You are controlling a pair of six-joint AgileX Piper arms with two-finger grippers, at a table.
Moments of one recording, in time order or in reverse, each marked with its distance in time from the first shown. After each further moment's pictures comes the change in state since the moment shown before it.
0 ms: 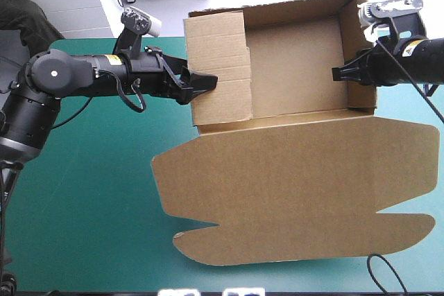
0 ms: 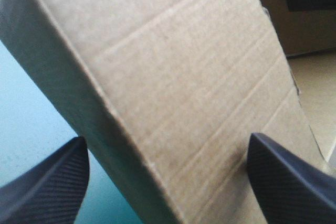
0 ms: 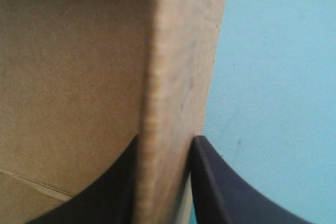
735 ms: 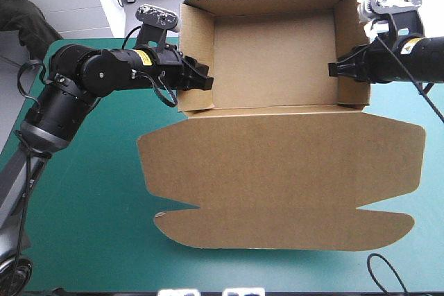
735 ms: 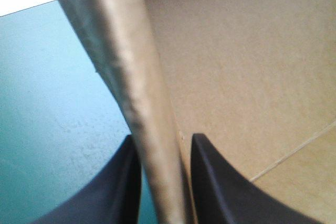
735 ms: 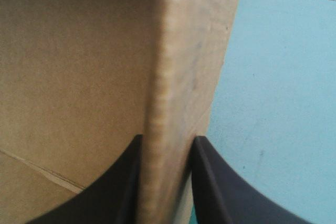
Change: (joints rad) left arm -0.158 0.089 -0.104 0.459 -0.035 -0.368; right arm 0.000 0.004 0.000 0.071 -0.024 0.002
